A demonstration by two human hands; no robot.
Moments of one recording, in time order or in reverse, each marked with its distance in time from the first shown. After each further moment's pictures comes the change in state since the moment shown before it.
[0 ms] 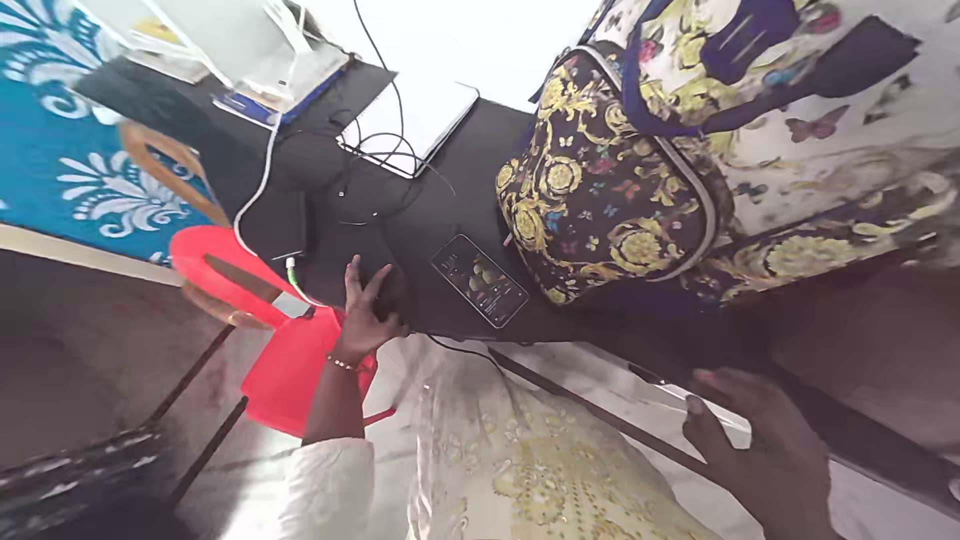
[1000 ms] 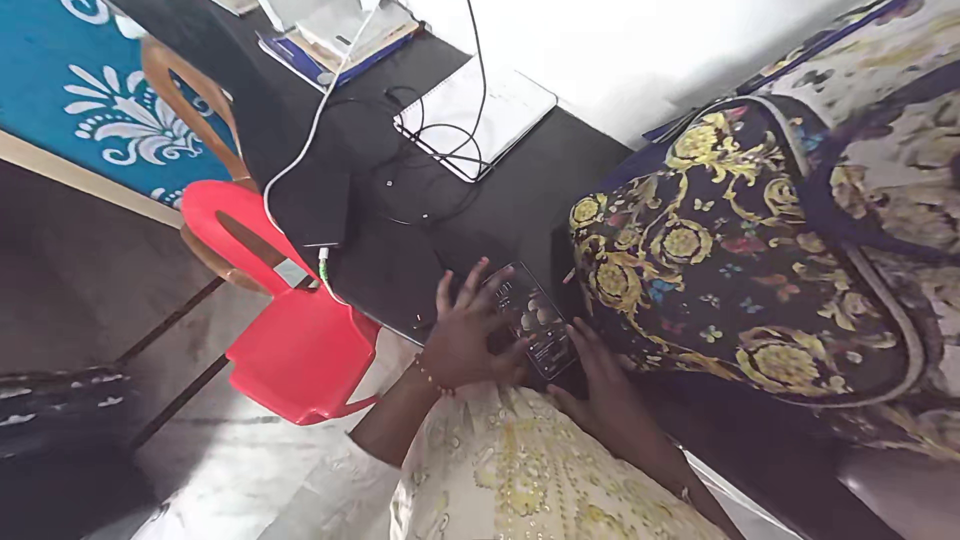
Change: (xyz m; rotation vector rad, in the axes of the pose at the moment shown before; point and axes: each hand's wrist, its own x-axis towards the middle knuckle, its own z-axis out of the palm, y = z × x) left_hand 0.034 0.091 0.026 0.227 -0.275 0.222; right_hand 0.091 -0.027 0.173 -0.014 -0.558 -0.038
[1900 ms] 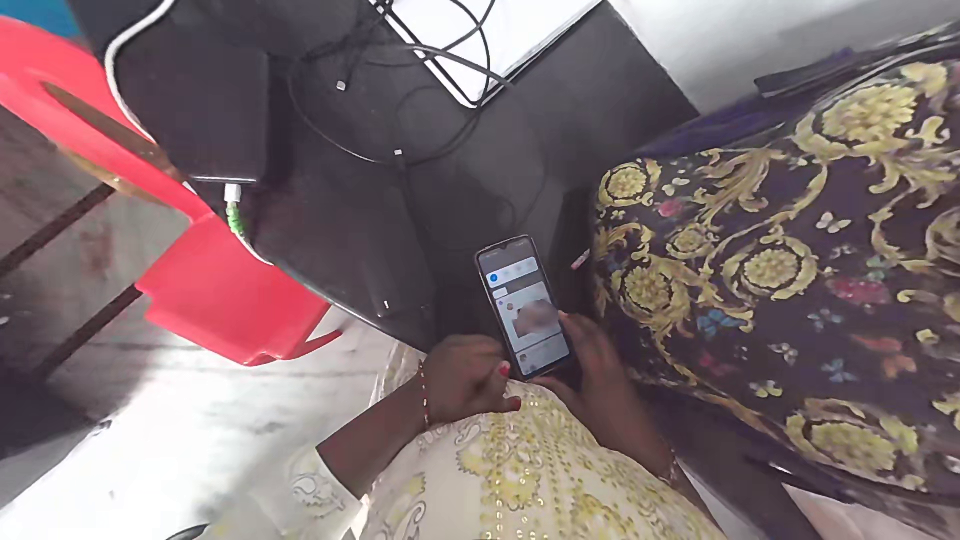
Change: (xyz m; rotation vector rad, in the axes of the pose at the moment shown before) left_hand -0.029 0.001 0.058 -0.560 0.223 0.283; right_hand 0.026 0.000 -0.012 -0.015 -0.143 0.040
